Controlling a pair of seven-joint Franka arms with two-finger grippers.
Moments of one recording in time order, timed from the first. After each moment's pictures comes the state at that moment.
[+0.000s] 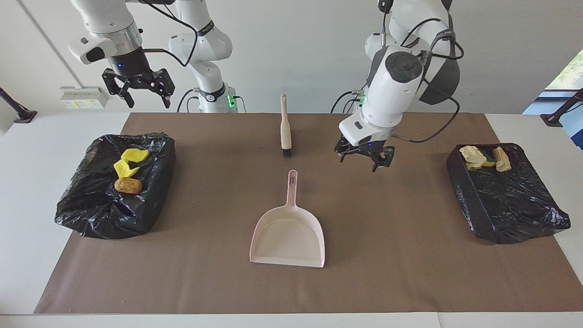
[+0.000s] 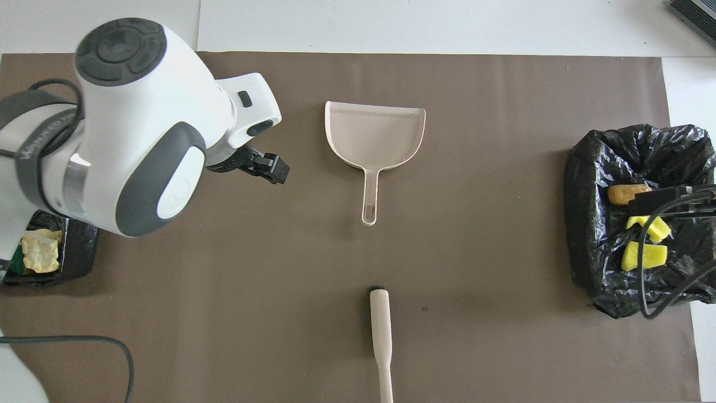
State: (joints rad) left arm -0.39 0.24 0.00 -1.44 -0.06 1.67 0.01; right arm 0.06 -0.13 -0.06 -1.65 -0.02 1.56 0.01
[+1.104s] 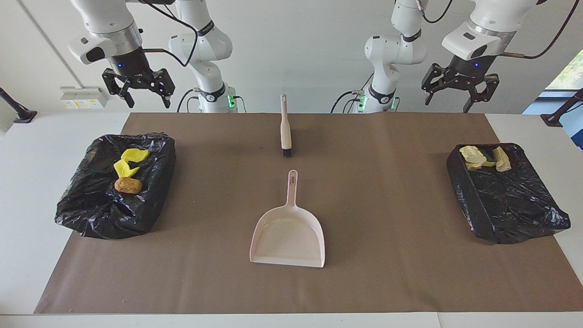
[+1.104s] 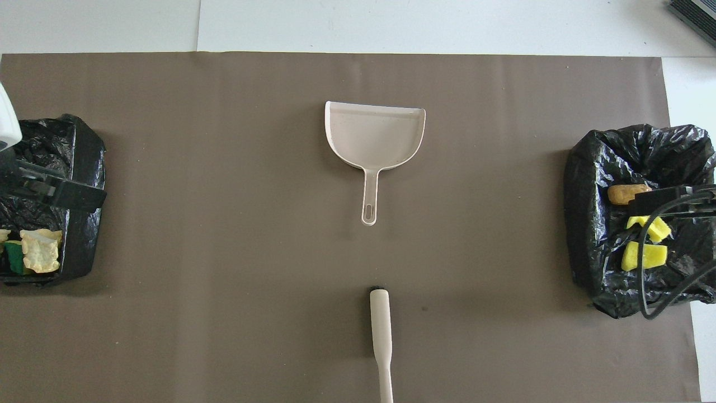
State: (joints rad) left arm -0.19 -0.03 0.01 -1.45 0.01 1.46 0.20; right arm 0.06 -0.13 -0.06 -1.65 -0.02 1.56 0.01
